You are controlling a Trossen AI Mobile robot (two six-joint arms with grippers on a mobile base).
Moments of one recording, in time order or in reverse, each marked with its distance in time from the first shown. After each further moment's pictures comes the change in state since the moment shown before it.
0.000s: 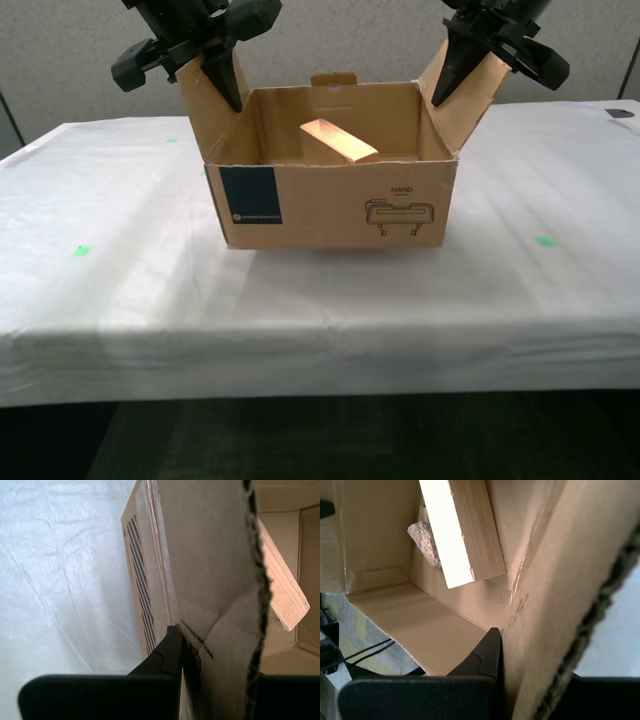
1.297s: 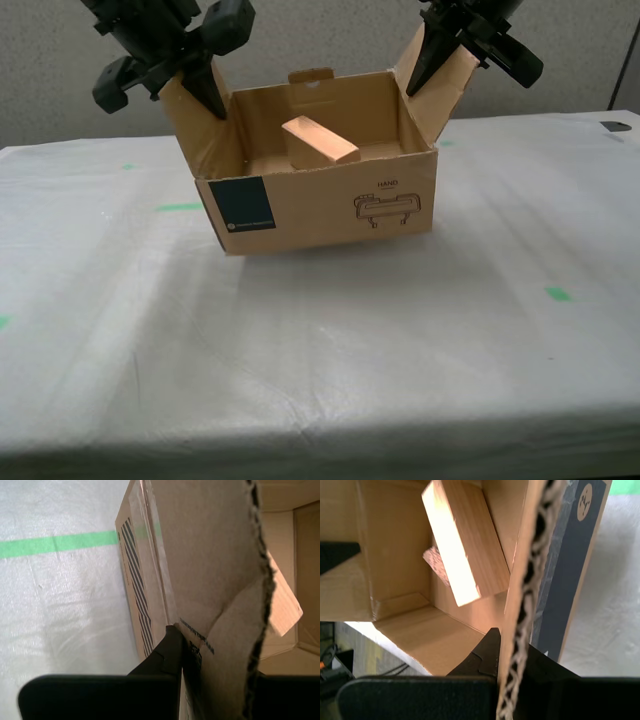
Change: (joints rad) arm 0 0.039 0.002 0.000 0.151 0.011 0.156; arm 1 0.035 -0.111 -0.212 0.225 0.027 -0.040
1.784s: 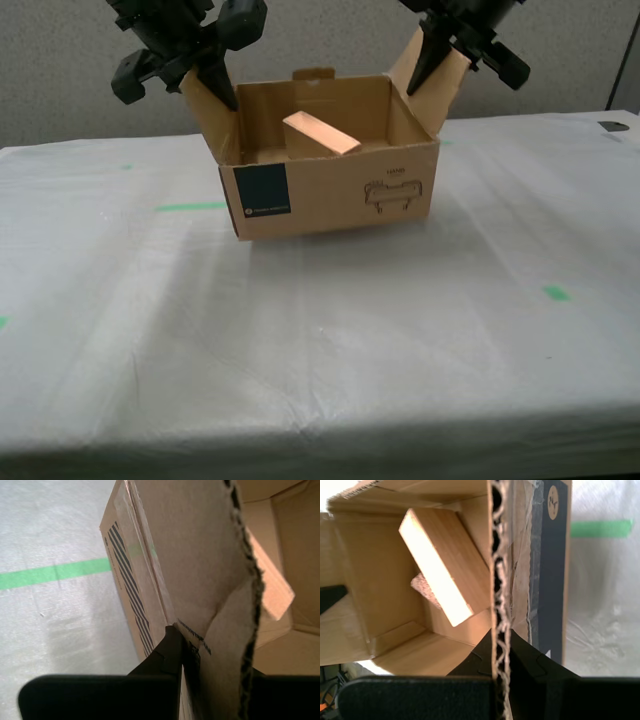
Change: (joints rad) arm 0 -0.068 0.188 0.220 -0.051 -0.003 0.016; arm 1 0.006 0.074 0.086 0.013 -0.022 0.020
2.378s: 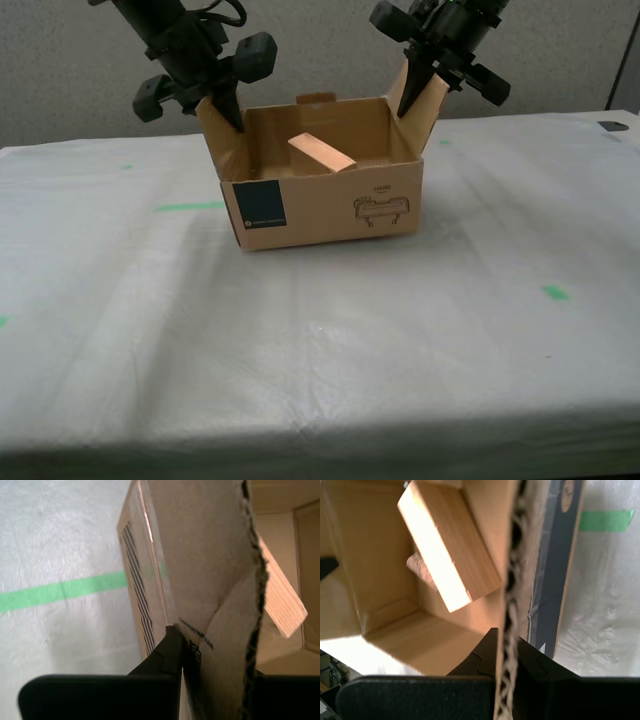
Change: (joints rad) arm 0 0.008 0.158 0.127 -0.084 0.013 -0.028; arm 1 0.035 0.219 0.150 0.006 -0.016 0.037
